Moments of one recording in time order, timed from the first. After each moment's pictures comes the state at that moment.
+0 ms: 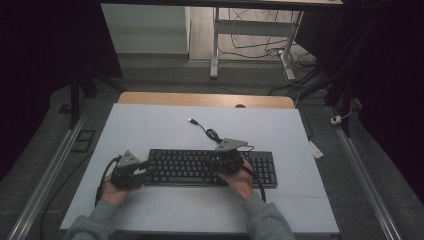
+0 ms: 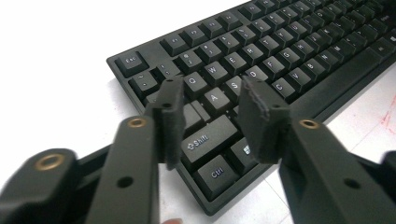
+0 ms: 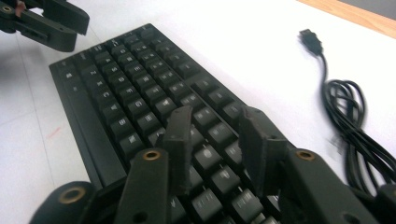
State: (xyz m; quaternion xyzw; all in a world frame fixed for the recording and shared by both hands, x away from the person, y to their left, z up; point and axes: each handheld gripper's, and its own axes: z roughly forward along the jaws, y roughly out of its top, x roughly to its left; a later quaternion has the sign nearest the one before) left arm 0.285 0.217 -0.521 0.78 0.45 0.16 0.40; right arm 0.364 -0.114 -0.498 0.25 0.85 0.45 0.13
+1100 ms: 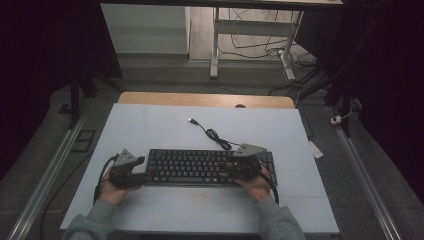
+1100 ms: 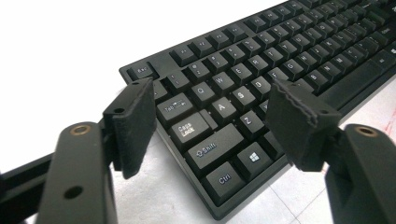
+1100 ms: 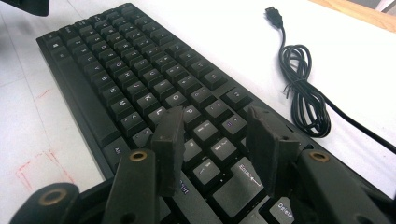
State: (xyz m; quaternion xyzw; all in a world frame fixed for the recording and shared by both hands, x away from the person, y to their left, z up) left arm 0.285 0.221 -0.516 0.78 0.45 0.17 0.41; right arm 0.351 -0.163 -0.497 0.26 0.85 0.44 0.15
